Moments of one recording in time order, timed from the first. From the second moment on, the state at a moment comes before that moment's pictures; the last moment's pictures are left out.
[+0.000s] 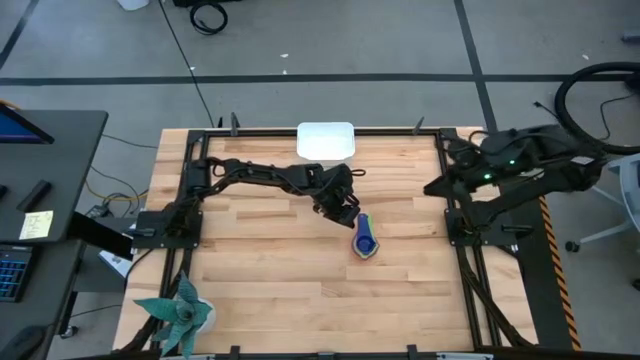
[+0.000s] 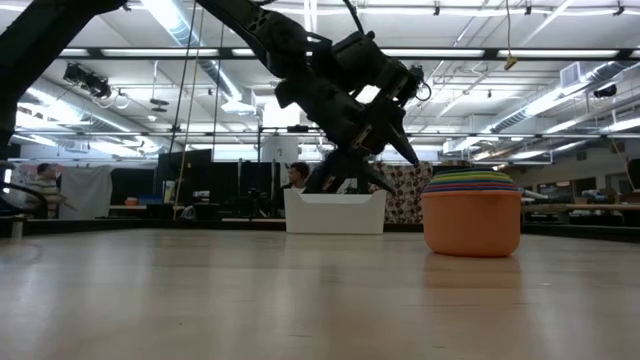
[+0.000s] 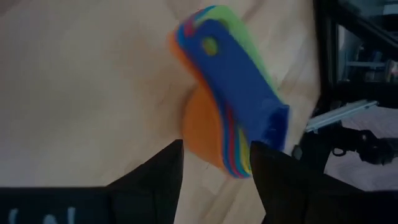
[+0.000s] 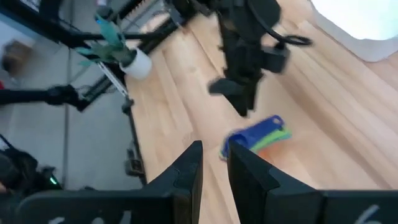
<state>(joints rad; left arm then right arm) 0.16 2.12 1.53 -0.28 0.51 -0.91 0.19 0.88 1.43 -1.18 0.07 0.78</state>
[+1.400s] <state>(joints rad) 0.16 2.18 1.53 -0.14 0.46 -0.94 -0.14 0.74 0.27 -0.03 -0.26 1.28</state>
